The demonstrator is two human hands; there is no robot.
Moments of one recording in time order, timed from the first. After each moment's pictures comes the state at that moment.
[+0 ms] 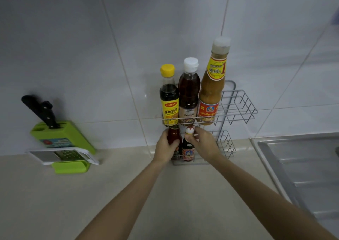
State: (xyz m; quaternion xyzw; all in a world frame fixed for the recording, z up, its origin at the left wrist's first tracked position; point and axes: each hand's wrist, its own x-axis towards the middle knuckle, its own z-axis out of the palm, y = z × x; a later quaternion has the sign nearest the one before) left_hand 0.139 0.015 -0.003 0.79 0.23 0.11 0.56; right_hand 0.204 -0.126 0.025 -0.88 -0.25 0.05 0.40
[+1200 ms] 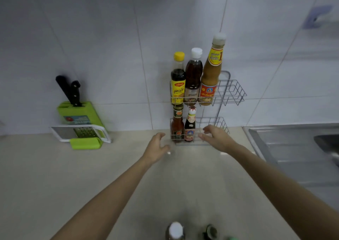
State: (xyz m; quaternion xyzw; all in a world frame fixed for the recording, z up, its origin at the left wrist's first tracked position) left_hand 0.023 0.024 0.006 0.86 0.20 0.02 0.47; right_hand 0.150 -0.197 0.047 -0.91 -0.28 0.14 0.26
